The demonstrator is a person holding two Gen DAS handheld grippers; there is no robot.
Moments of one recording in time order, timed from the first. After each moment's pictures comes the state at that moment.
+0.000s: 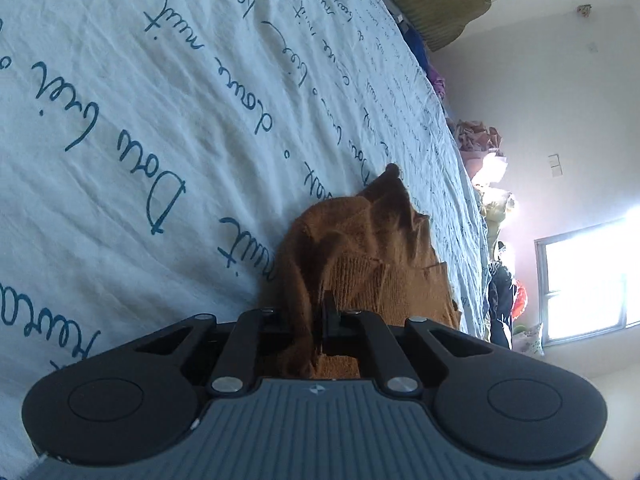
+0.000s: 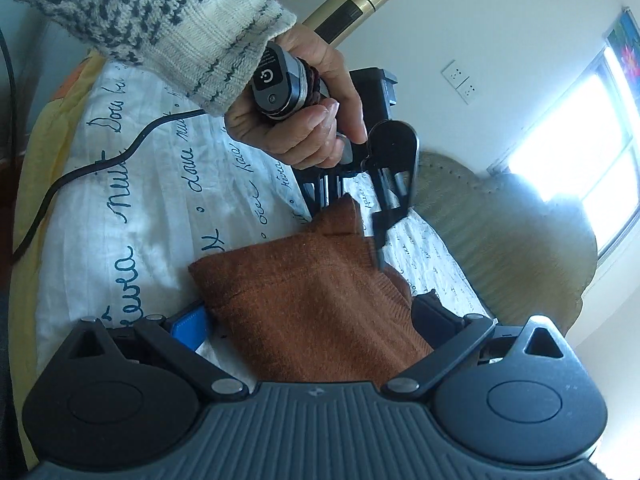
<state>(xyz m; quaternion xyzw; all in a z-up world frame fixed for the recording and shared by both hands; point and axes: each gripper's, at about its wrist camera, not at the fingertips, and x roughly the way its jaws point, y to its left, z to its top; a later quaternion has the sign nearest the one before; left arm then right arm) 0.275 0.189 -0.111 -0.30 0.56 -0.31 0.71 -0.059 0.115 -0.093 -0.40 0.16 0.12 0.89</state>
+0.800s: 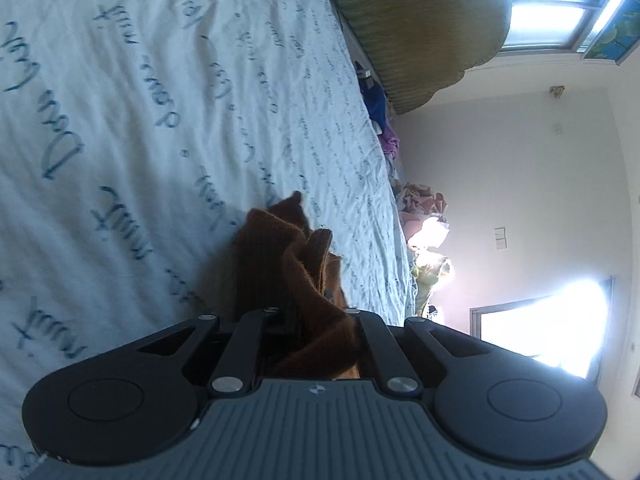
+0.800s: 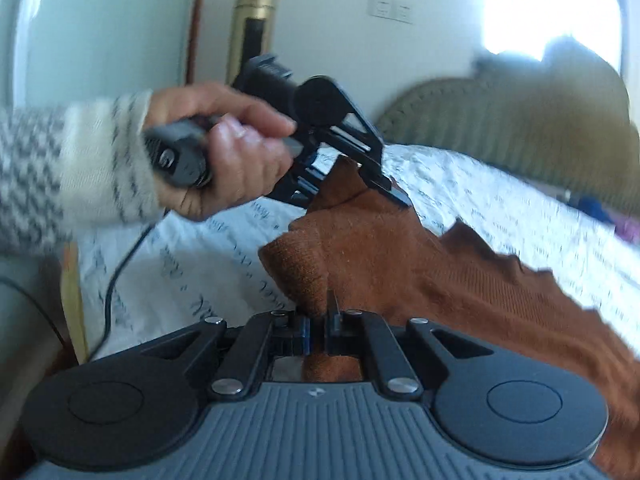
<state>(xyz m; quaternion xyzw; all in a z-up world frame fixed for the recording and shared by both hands) 0.248 0.162 -0.067 -0.43 0.49 -0.31 0.69 -0.033 0.008 -0.026 -0.04 0.24 0.18 0.95</state>
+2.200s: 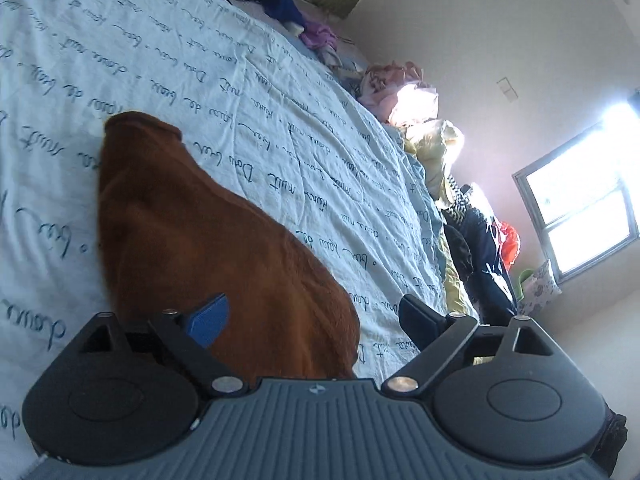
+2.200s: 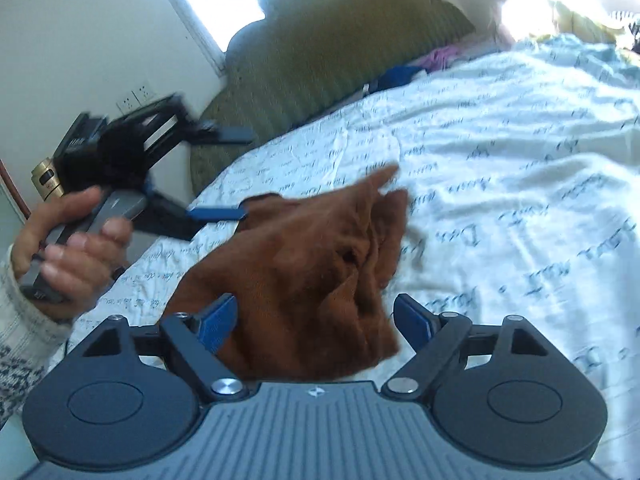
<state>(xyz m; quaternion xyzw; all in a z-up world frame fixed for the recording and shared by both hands) 0.160 -0.064 -0.008 -0.21 0.49 -0.39 0.75 -0.105 -0.299 -0.052 0.25 0.23 0.02 0.94</state>
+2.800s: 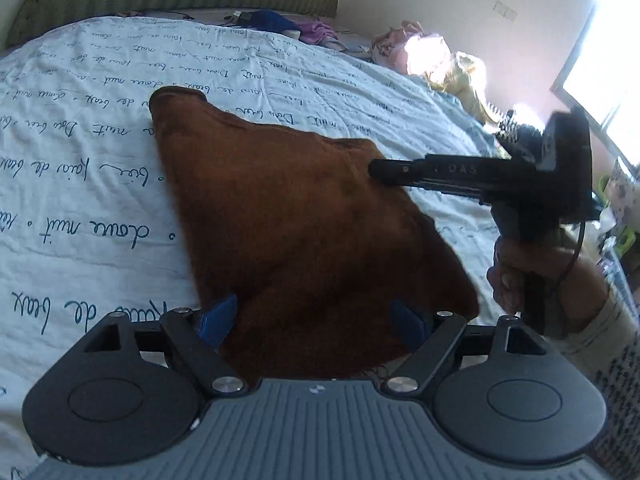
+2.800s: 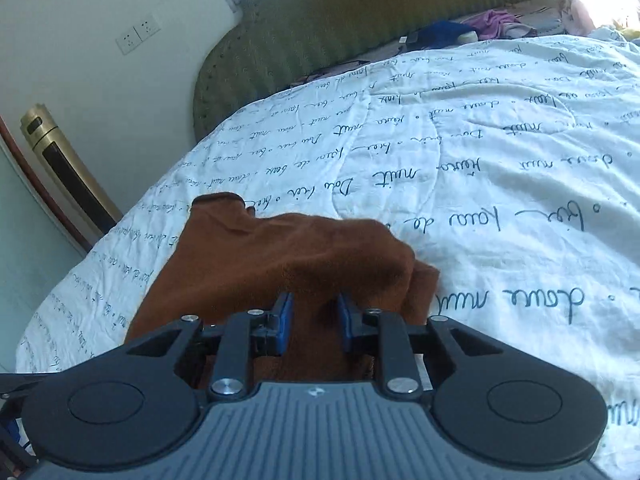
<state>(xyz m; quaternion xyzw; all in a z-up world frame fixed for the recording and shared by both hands) 0.047 -0.051 -0.039 -0.03 0.42 -0.35 0.84 0.051 -0.333 -0.057 0.20 0.32 0.08 0.92</state>
